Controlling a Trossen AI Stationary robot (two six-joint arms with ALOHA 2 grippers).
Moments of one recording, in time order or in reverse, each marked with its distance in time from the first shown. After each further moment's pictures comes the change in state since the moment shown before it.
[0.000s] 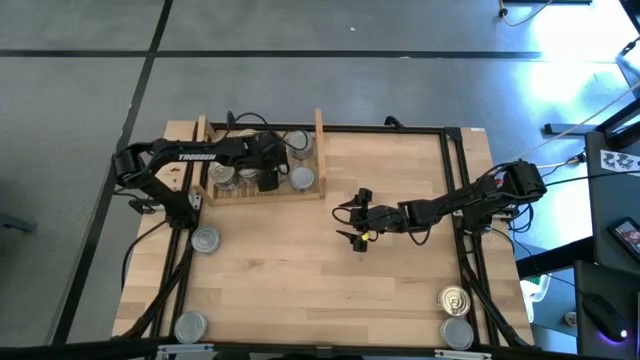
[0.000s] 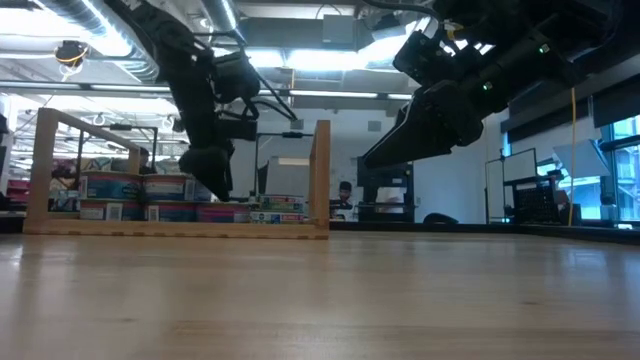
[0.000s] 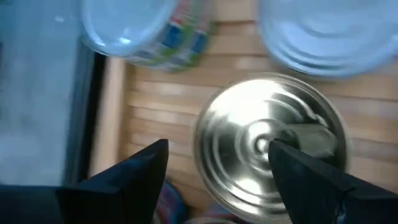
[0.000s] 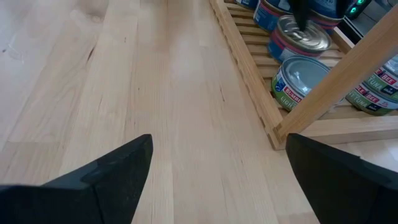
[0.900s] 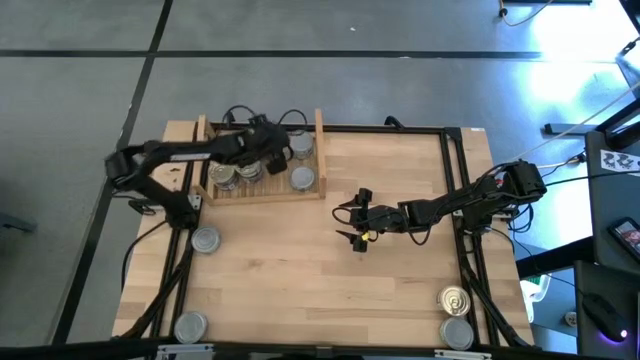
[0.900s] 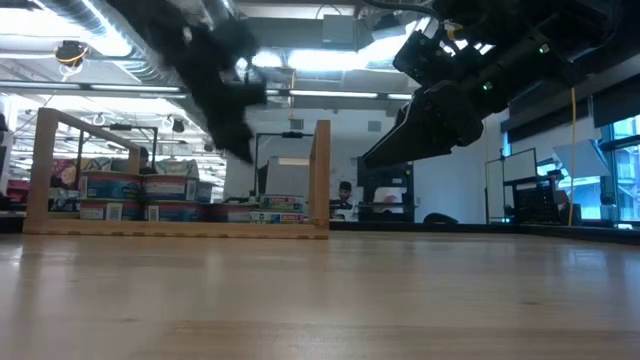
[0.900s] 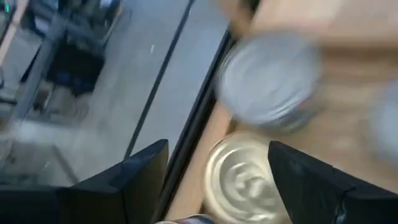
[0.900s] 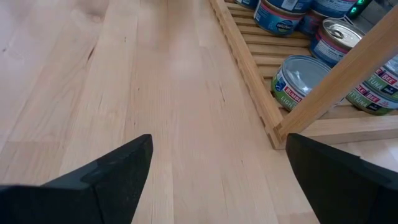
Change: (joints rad) left arm 0.000 -0.054 0.023 0.217 -0.229 -0.017; right arm 0.000 0.000 0.000 0.000 0.000 0.000
